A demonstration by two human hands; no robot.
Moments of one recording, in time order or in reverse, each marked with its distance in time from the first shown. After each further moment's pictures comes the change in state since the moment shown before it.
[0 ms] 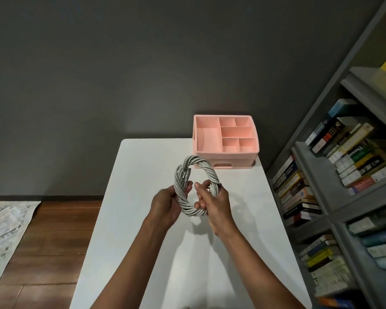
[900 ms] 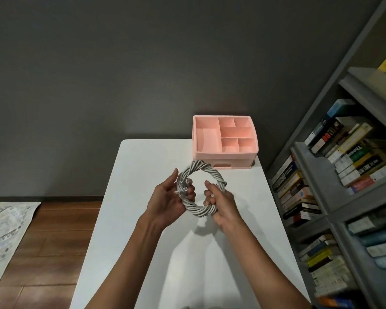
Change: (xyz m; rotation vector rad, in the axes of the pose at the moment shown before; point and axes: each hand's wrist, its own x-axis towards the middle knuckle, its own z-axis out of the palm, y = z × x) left_hand -0.023 0.012 0.007 0.124 -0.344 -0.115; right_hand 0.017 -0.003 -0.013 0.232 0.157 0.322
